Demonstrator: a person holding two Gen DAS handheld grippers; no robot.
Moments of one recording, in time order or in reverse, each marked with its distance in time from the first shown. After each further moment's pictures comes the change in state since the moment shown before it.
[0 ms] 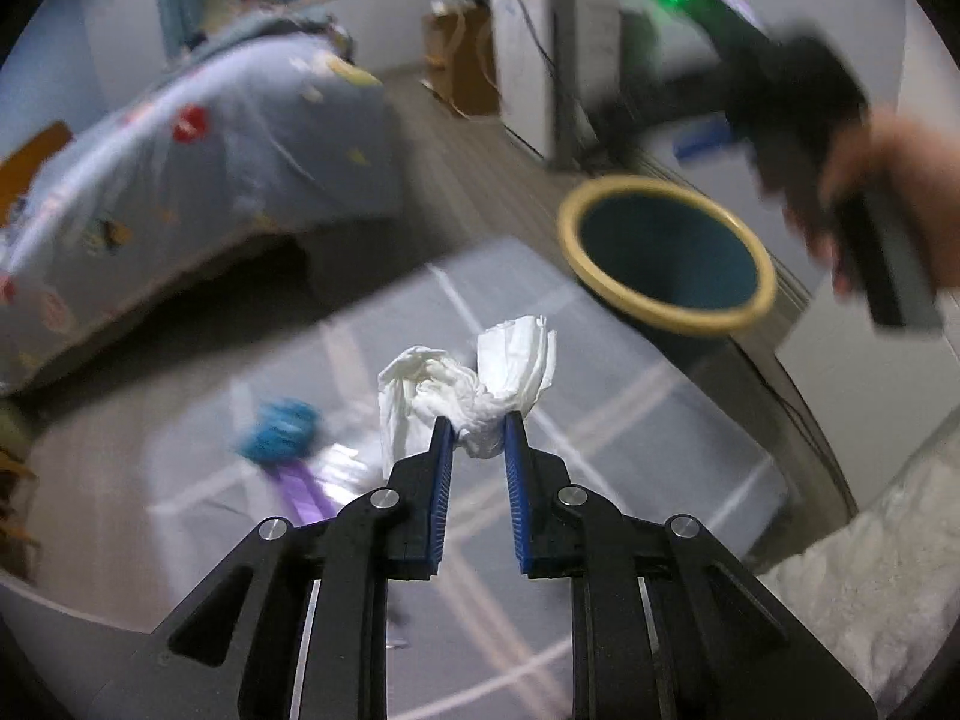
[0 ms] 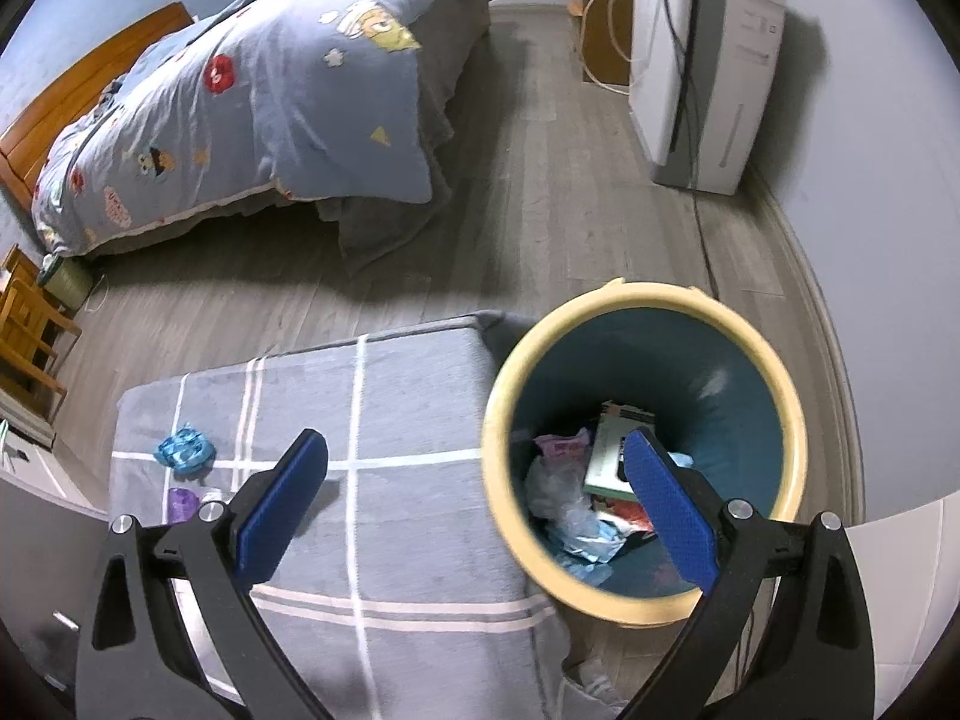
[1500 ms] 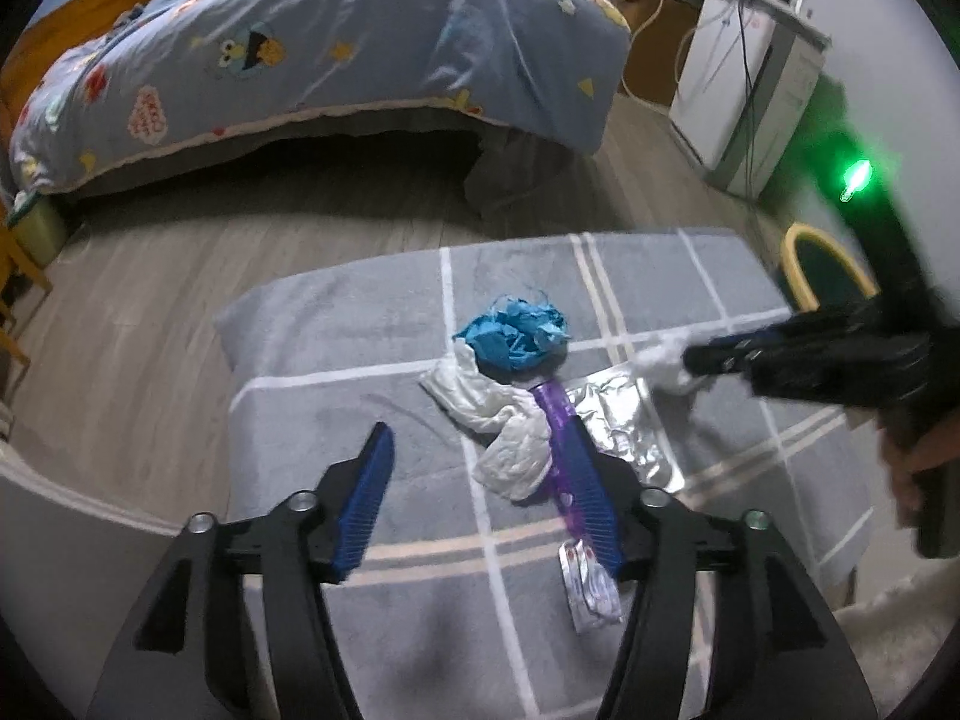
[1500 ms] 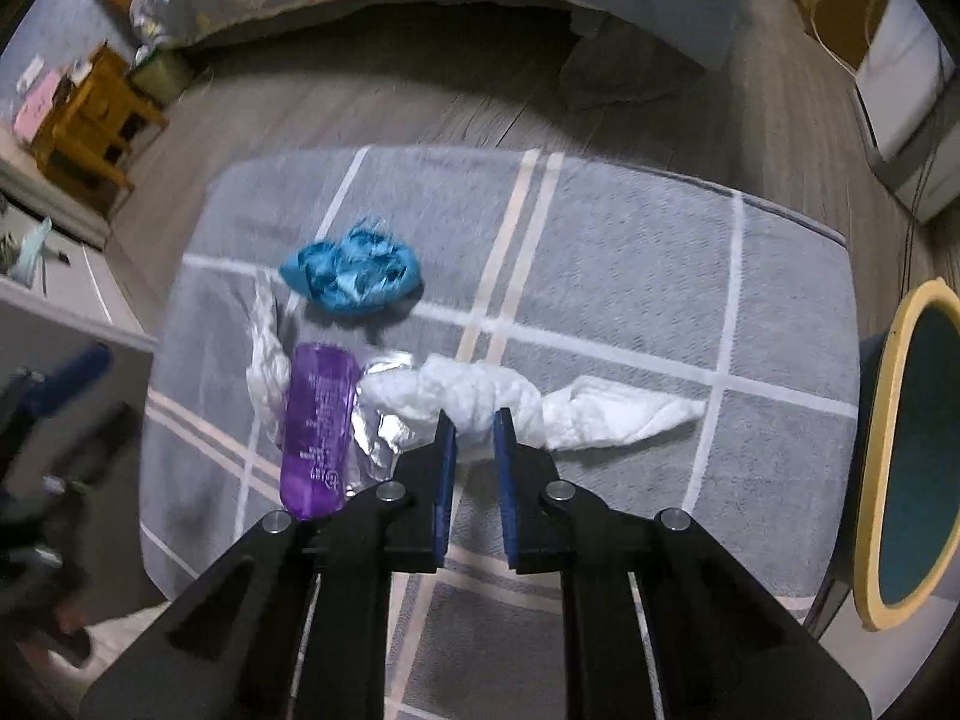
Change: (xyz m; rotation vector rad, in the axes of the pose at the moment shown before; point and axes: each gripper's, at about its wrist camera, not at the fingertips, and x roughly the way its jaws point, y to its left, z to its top) left arm 0.056 0.163 -0.070 -0.363 0.139 0.072; right arm 0.101 0.182 -0.057 -0.291 0.328 0.187
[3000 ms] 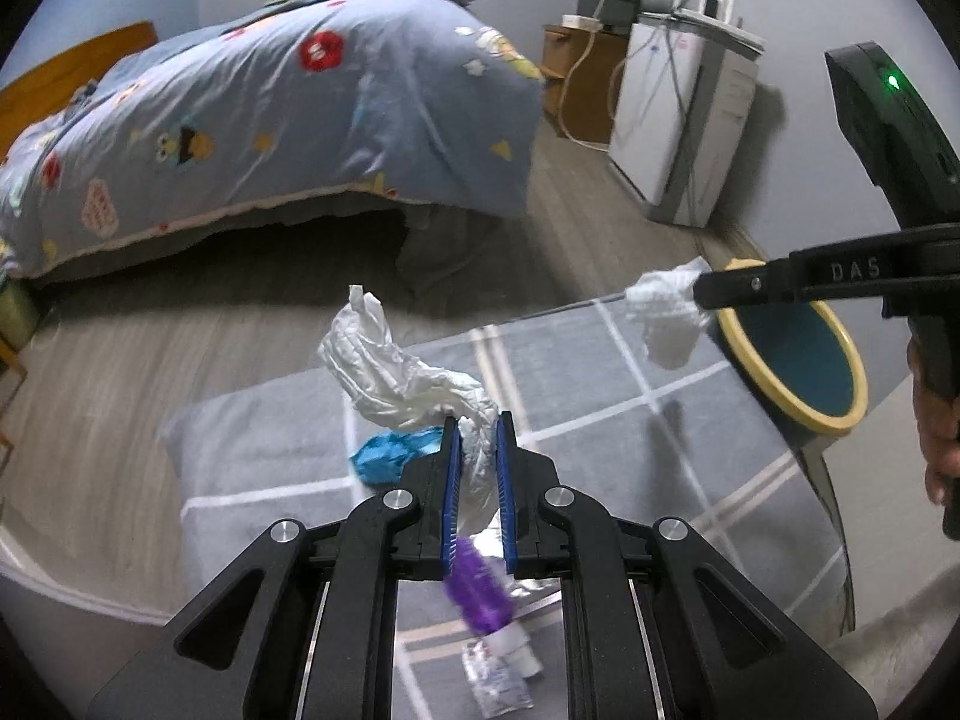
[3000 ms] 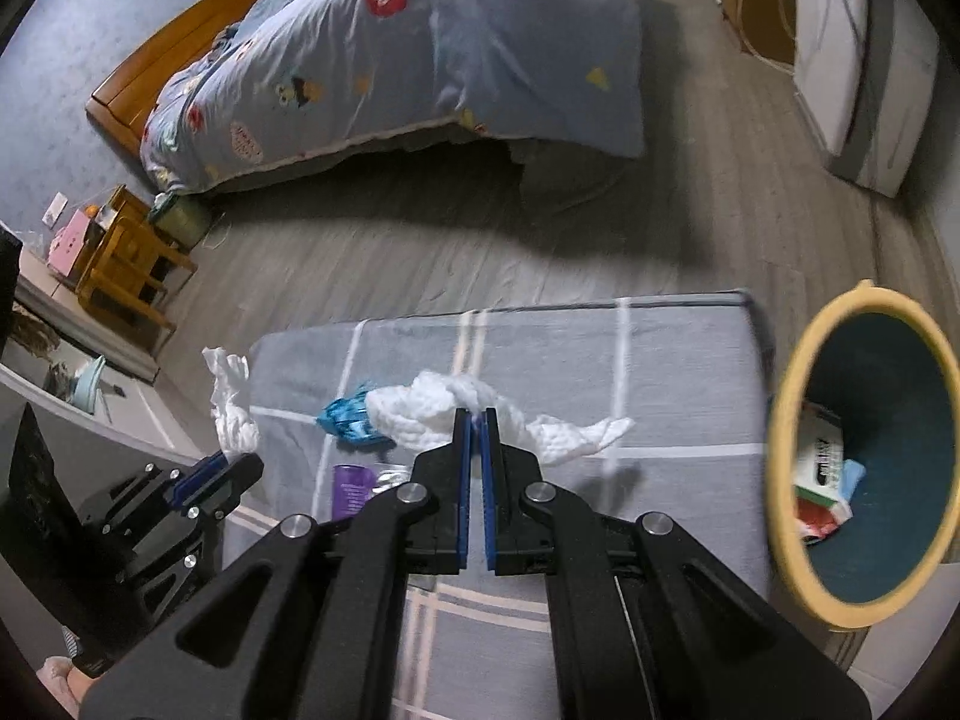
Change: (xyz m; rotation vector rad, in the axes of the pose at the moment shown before) left arm -0.015 -0.065 0.042 0.109 -0.148 -0.066; right arm -0.102 -0.069 0.009 0.166 -0.259 0.093
